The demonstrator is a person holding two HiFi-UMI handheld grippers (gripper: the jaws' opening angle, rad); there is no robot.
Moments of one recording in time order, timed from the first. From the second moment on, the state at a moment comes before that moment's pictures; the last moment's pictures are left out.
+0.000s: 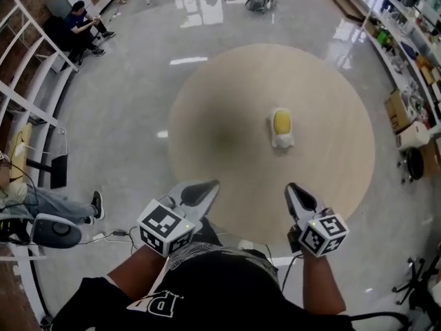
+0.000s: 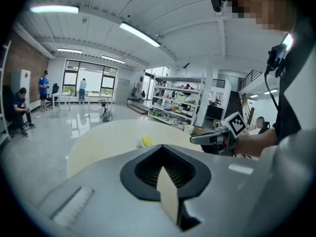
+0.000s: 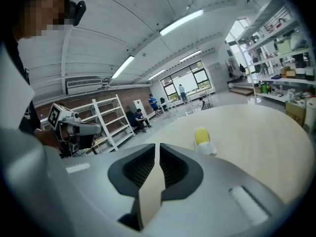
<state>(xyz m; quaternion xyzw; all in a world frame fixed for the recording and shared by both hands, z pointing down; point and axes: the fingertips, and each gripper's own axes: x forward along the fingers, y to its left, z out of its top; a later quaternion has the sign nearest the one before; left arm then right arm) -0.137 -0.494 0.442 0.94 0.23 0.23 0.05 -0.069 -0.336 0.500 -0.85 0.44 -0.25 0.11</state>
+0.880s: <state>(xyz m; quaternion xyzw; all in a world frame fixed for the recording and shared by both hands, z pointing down) 0.032 -0.615 0.565 0.84 0.43 0.33 0.07 0.204 -0.390 0.687 -0.89 0.19 -0.40 -0.11</state>
